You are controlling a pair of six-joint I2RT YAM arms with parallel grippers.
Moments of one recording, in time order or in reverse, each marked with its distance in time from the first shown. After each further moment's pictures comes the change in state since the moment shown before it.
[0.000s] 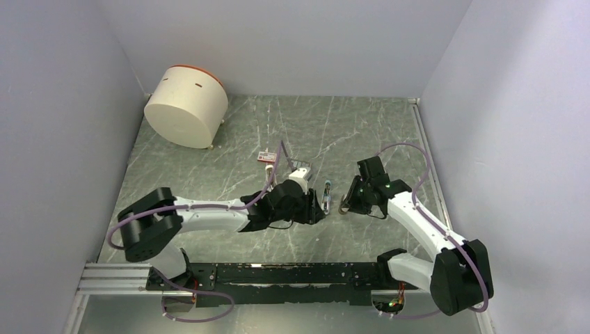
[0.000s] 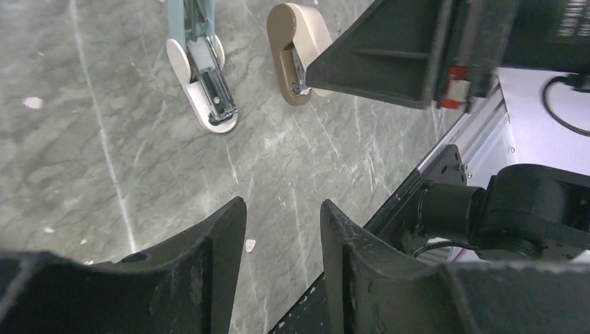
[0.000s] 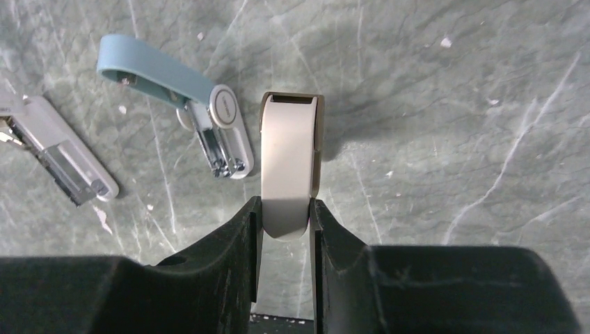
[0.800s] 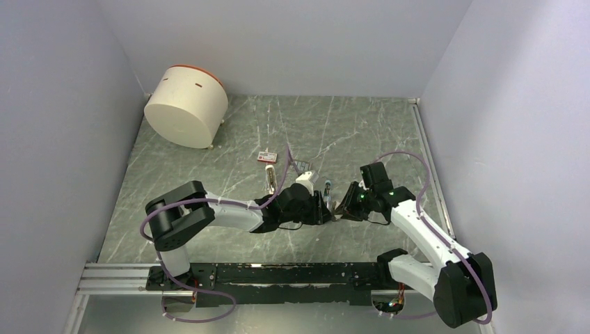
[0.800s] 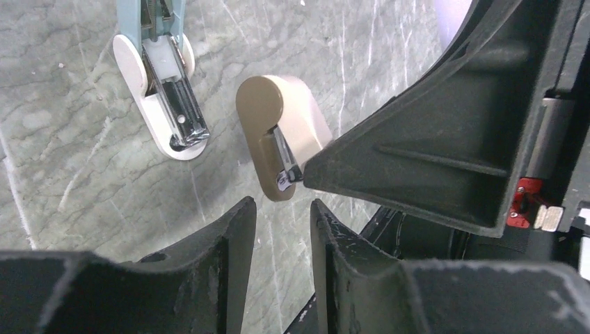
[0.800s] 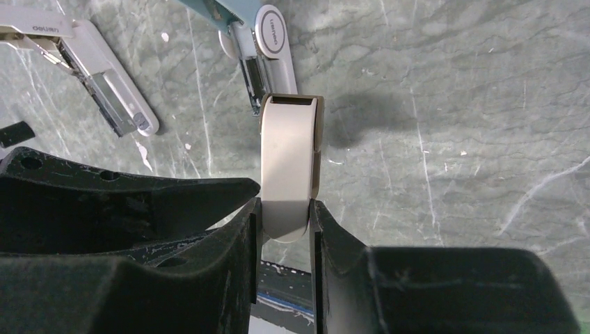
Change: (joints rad) left arm 0.000 0.233 0.019 0.251 0.077 -0.133; right arm 0.000 -0.100 -0.059 -0.014 -0.206 0.034
